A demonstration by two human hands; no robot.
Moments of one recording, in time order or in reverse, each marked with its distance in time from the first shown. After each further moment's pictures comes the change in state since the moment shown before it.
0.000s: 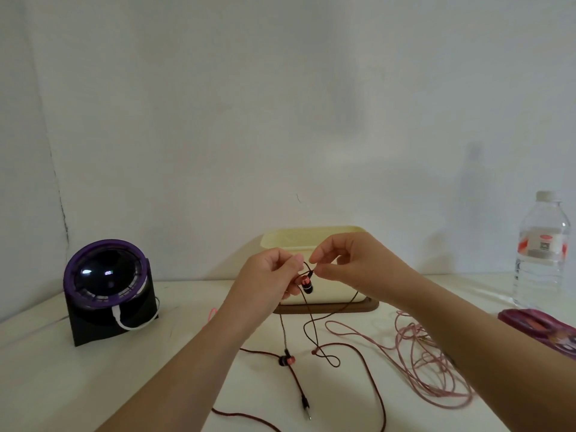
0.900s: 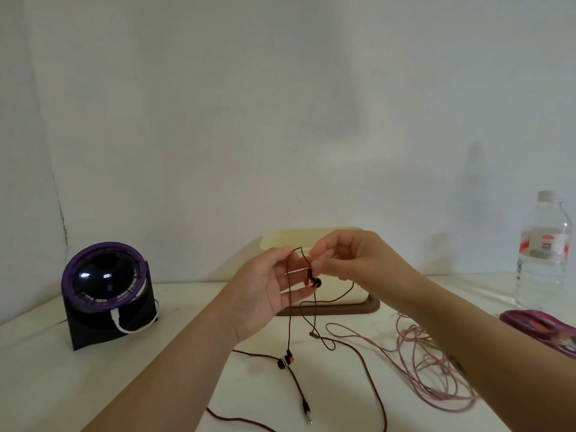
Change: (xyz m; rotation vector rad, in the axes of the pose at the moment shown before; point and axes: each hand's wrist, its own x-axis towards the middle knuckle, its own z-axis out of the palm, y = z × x) left_hand 0.002 0.008 -0.008 -0.627 -0.287 -0.215; right_hand -0.002 0.001 -0.001 0.323 -0.030 -0.048
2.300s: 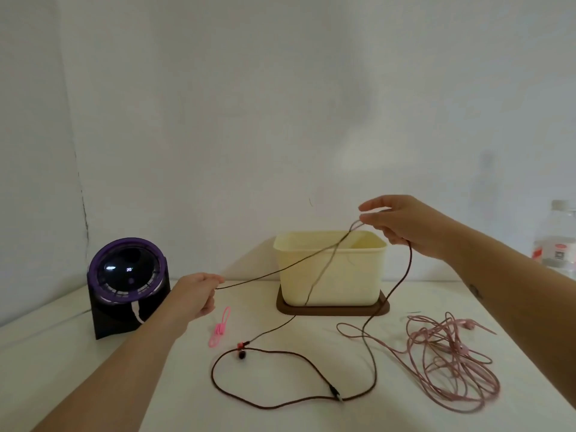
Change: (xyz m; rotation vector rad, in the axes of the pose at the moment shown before) left_hand 0.002 -0.001 -0.132 0.474 0.673 -0.024; right_hand 0.042 -0.012 -0.060 -0.183 0.143 0.244
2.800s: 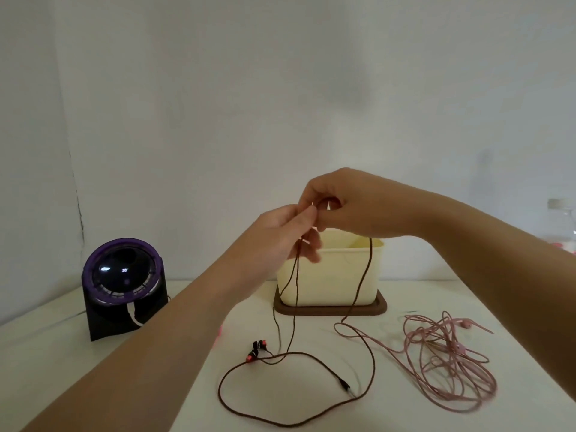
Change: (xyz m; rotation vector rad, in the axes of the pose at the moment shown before) left_hand -0.099 0.100 0.069 -0.001 -0.565 0.532; right_hand -0.042 -0.083 0.036 -0.625 -0.238 -0.511
